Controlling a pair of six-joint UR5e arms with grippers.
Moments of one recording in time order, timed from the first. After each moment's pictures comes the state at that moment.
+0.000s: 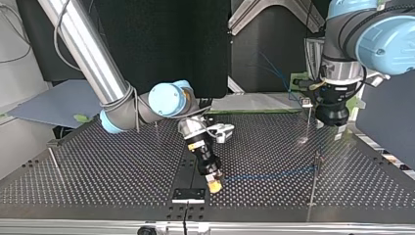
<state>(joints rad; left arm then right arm) 0.04 -1.37 -1.75 -3.34 -1.66 -1.94 2.31 -0.84 0.89 -0.45 1.47 1.77</state>
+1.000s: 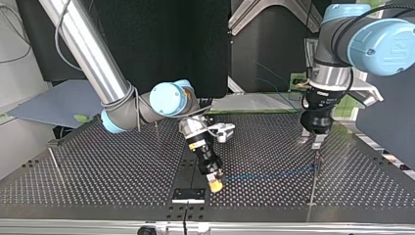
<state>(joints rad) 0.01 -1.40 -1.75 -3.23 -1.52 -1.66 2.31 -0.84 0.90 -0.45 1.47 1.77</state>
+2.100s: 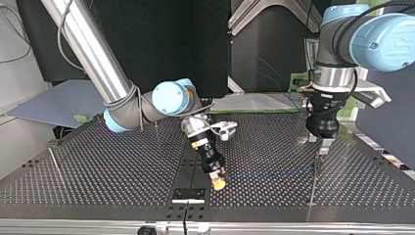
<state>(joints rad) 0.01 -1.39 -1.75 -3.17 -1.56 -1.65 2.32 -0.84 0.90 -0.44 1.47 1.77</state>
